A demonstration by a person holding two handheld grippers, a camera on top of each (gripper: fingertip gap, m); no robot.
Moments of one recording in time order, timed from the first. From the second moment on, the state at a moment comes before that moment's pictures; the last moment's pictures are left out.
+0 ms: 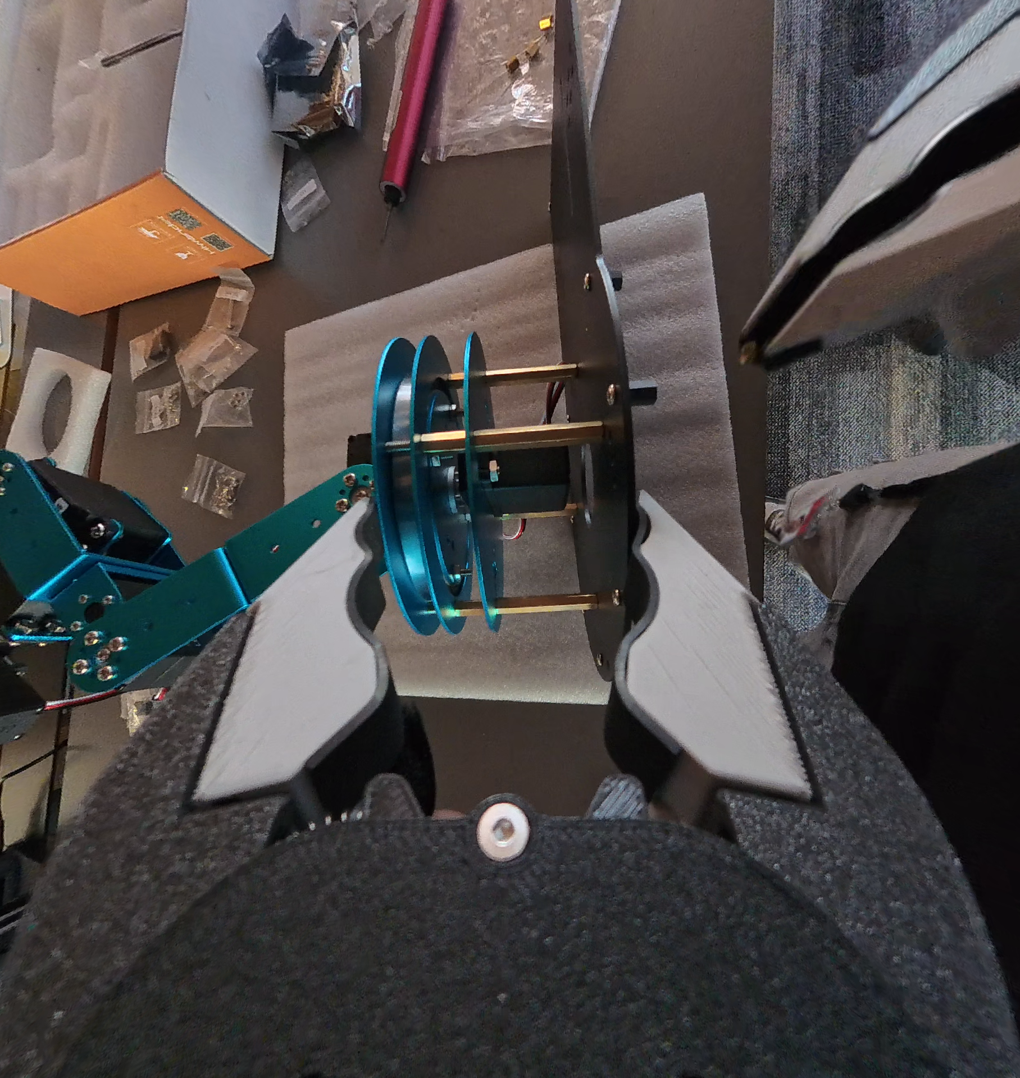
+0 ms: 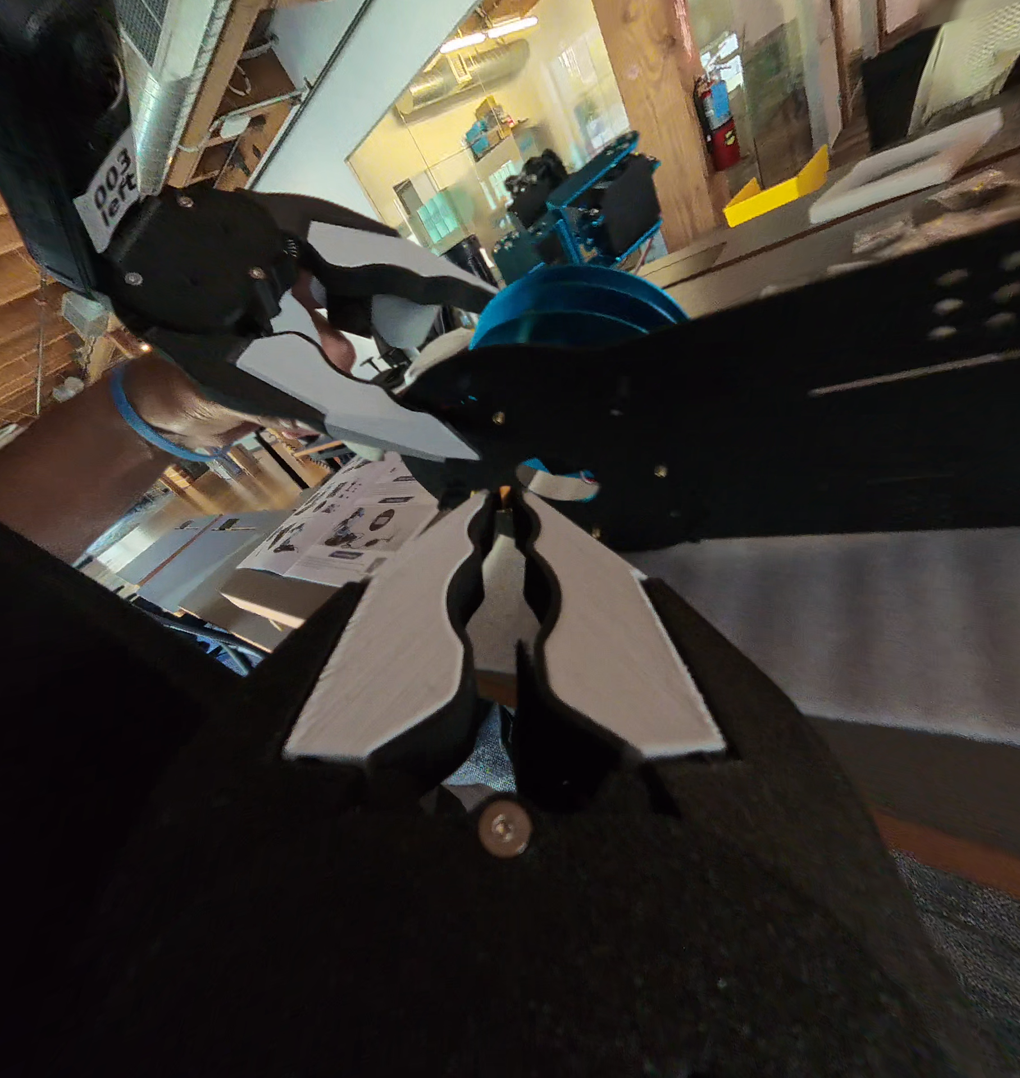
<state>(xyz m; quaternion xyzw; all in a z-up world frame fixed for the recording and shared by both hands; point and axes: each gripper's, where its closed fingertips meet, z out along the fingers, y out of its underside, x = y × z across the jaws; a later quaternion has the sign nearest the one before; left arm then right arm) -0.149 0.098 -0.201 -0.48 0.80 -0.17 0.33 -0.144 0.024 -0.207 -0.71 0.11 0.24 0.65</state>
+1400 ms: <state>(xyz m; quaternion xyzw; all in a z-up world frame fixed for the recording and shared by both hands) -0.148 0.095 -0.199 -0.47 0.79 -0.18 0.36 -0.146 0.060 -0.199 -0.65 0.24 0.49 0.53</state>
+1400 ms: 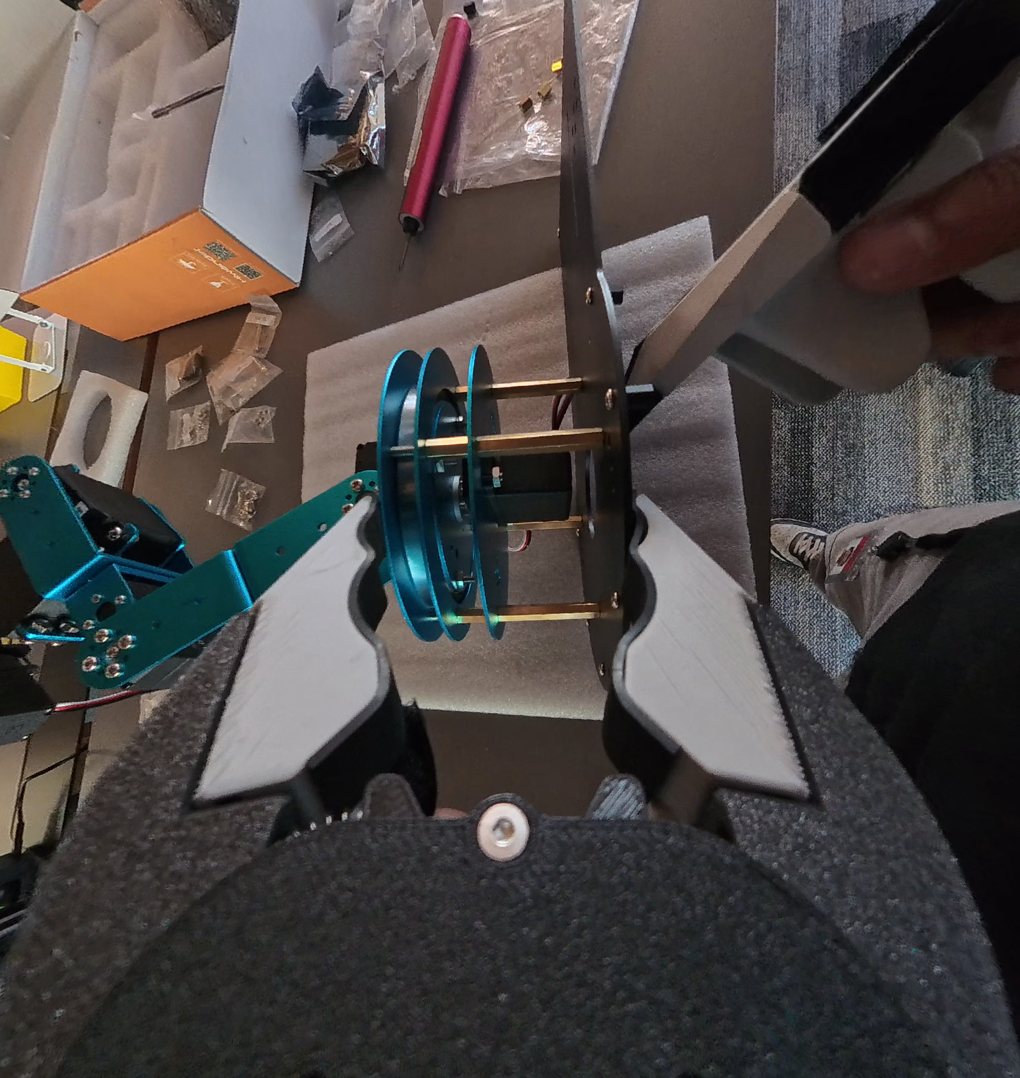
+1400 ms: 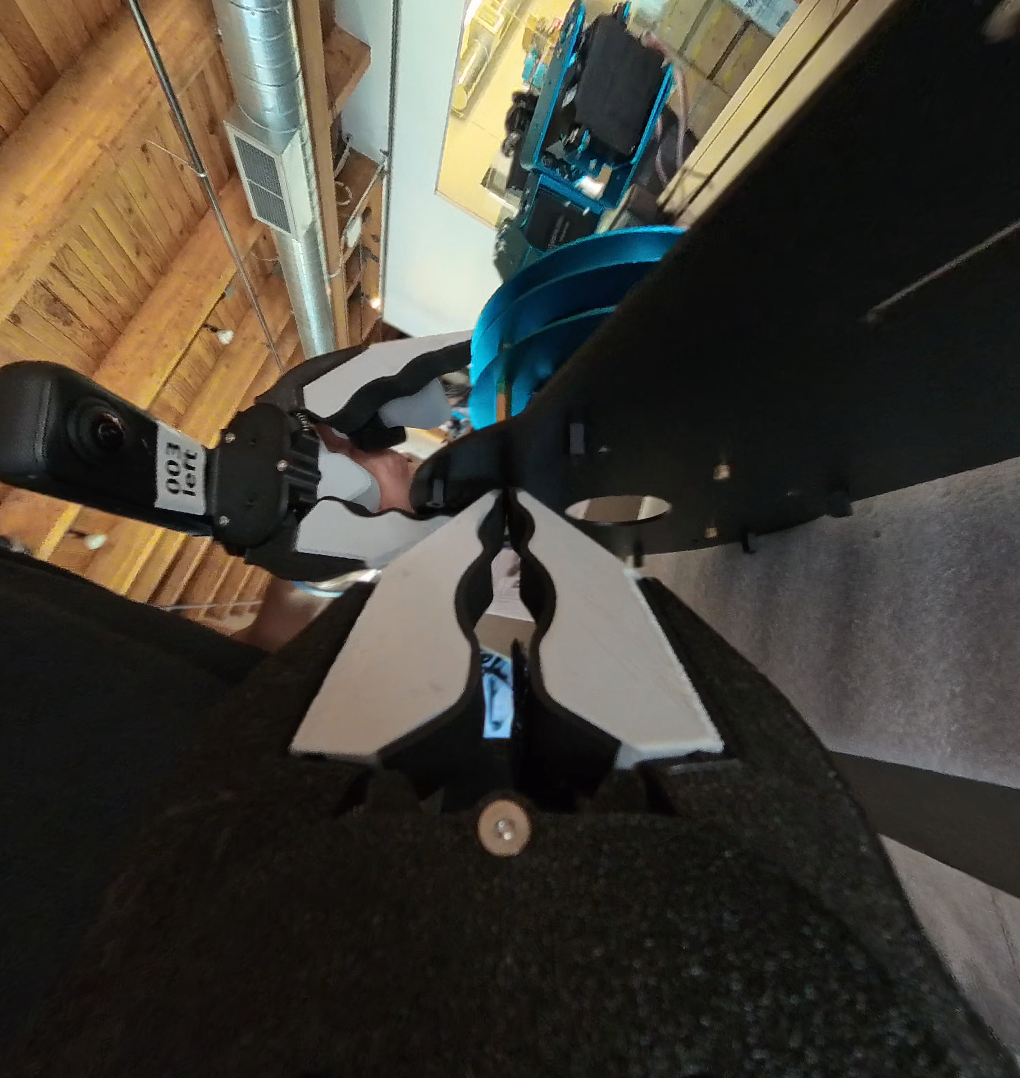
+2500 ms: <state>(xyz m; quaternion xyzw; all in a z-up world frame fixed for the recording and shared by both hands) -0.145 0.095 -0.196 -0.46 0.78 -0.19 0.37 -0.178 0.072 -0.313 -0.84 0.11 0.00 0.53</state>
